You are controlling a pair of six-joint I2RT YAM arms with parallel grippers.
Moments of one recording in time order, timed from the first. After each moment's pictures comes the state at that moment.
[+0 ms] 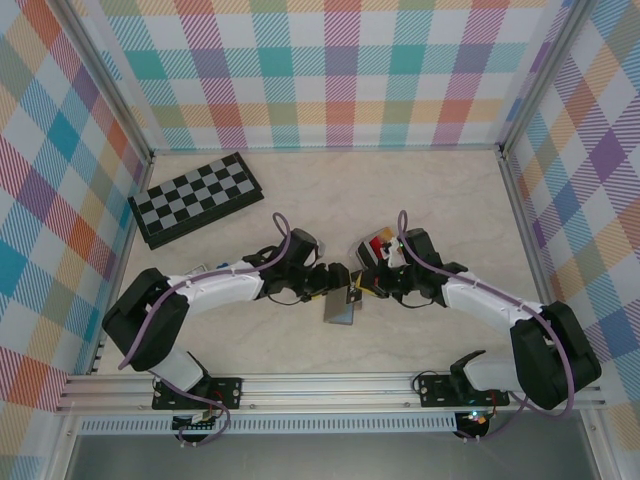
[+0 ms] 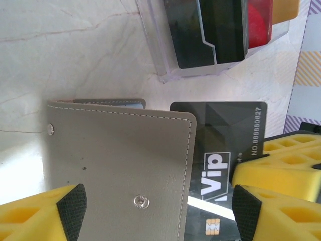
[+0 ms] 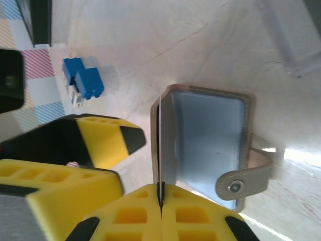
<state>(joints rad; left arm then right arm) -0.77 1.57 0.86 -0.14 0.40 -0.98 0.50 1.29 0.60 -0.16 -0.64 0.94</state>
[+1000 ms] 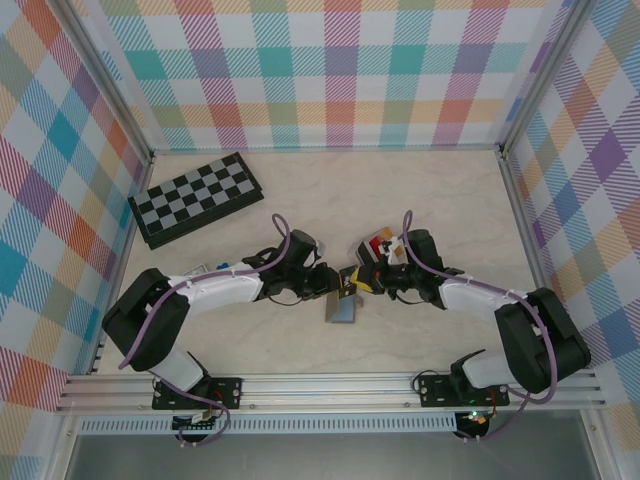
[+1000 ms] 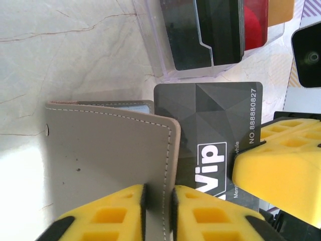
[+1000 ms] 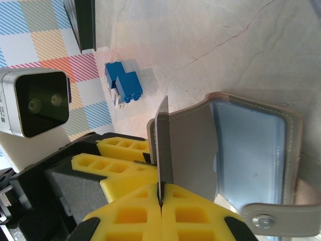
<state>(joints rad) -0.77 1.56 0.84 -0.11 0.39 -0.99 0.45 1.37 0.52 0.15 -0.79 1.11</state>
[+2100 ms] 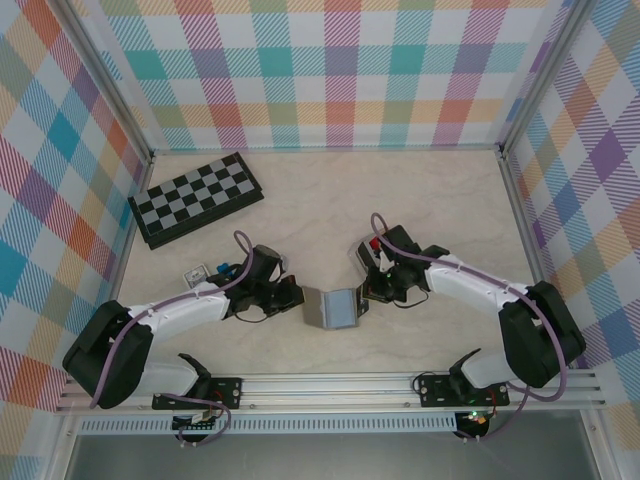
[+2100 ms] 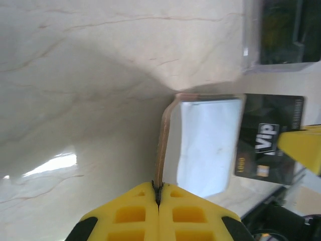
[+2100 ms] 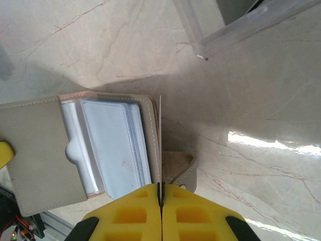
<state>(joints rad) -0.64 1.31 0.59 -0.22 0.36 -0.94 0.60 1.41 0.80 -0.58 -0.36 0.73</state>
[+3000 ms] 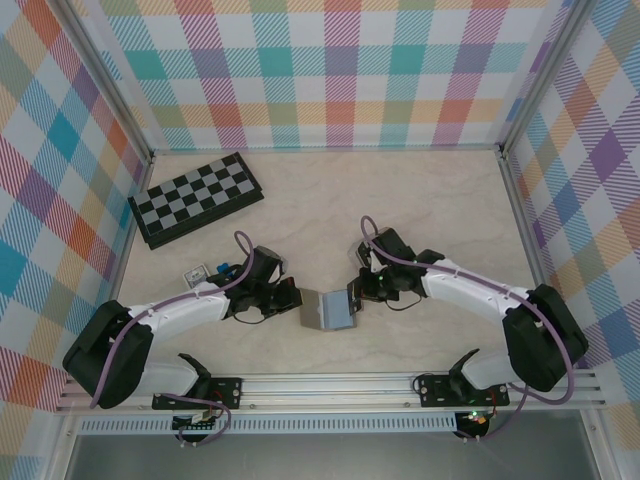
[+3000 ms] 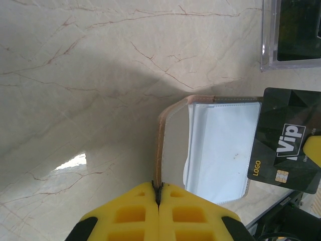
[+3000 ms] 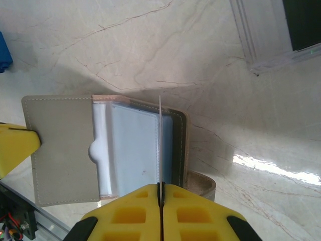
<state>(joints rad) -0.64 1.31 0.59 -0.24 0.35 -0.92 0.68 1.39 0.80 -0.50 -0.30 0.71</state>
